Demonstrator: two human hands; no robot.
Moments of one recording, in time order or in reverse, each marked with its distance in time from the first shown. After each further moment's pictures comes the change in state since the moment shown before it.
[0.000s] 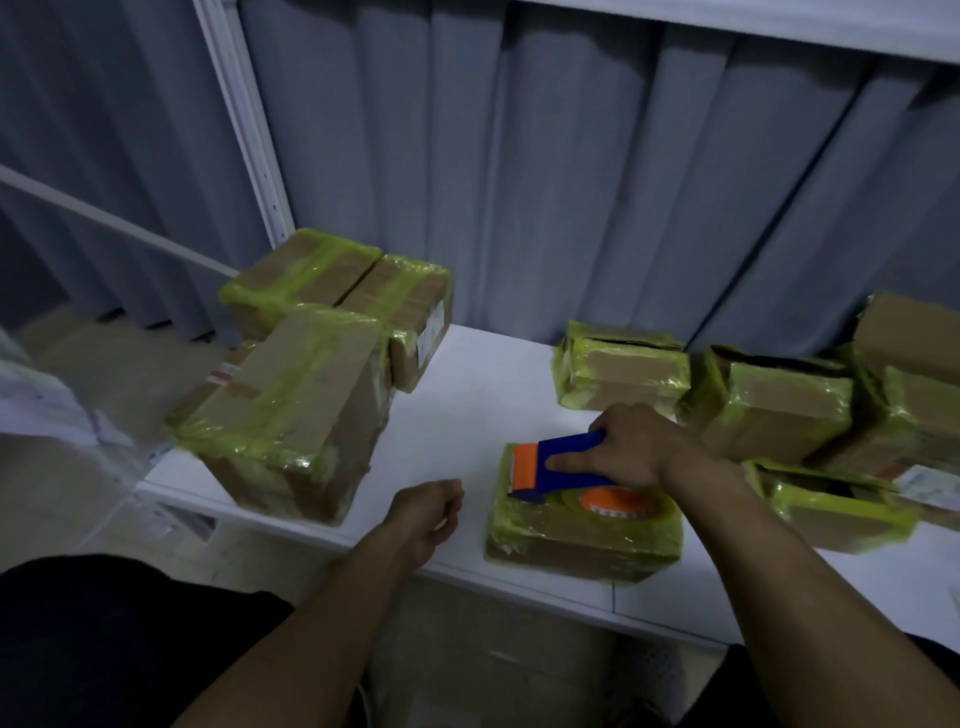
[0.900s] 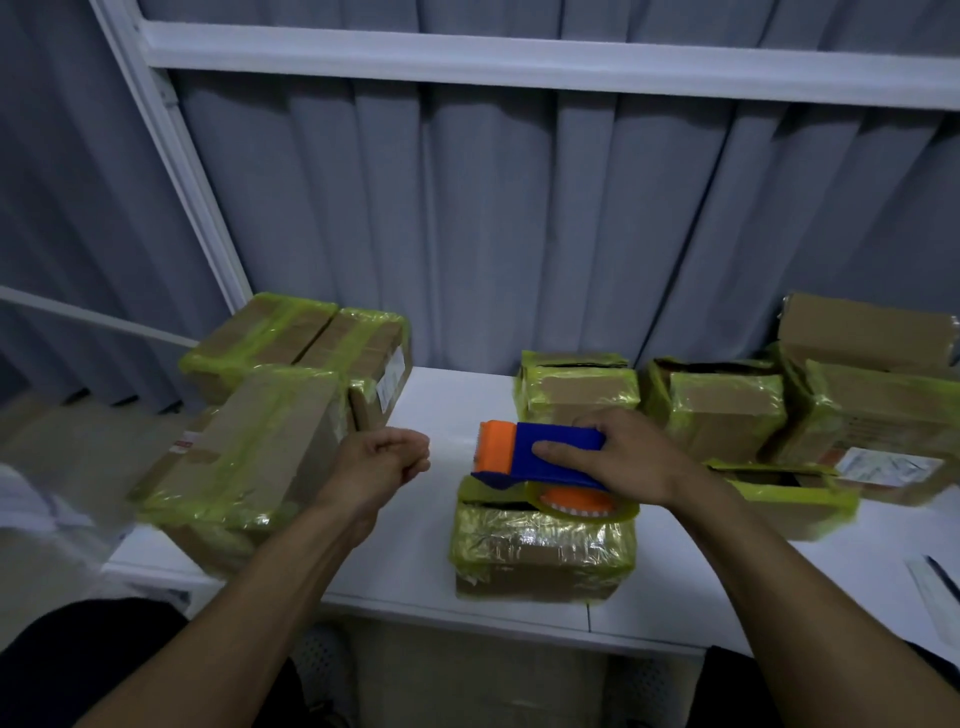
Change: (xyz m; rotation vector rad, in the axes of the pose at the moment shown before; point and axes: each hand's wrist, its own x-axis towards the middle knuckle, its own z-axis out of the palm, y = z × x) left_hand -0.089 0.085 0.033 0.297 -0.058 0.567; right_hand -0.044 0.034 -0.021 0.412 0.249 -0.252
